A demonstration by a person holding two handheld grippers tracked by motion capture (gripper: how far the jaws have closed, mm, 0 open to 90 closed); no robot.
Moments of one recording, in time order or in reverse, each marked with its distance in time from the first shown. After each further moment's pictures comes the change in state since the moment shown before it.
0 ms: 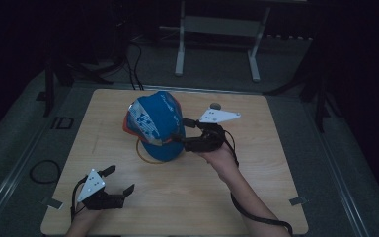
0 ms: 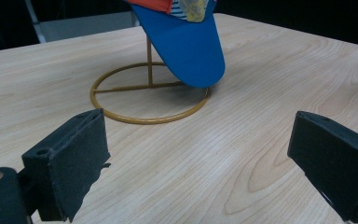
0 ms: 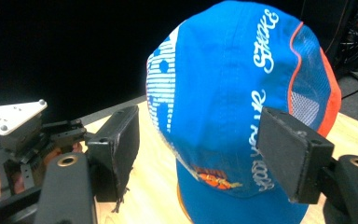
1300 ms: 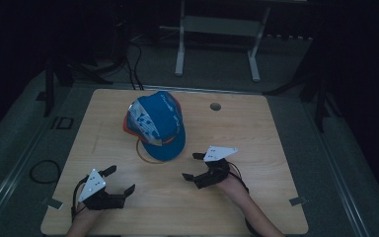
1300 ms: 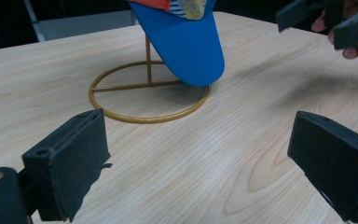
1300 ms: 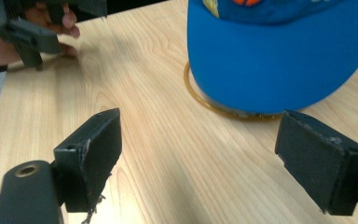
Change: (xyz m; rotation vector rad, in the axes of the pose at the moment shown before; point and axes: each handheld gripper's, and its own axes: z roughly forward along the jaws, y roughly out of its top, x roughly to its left) left arm 0.000 -0.001 0.001 0.005 0.002 0.000; right arm -0.012 -0.125 0.000 0.180 0.065 -0.092
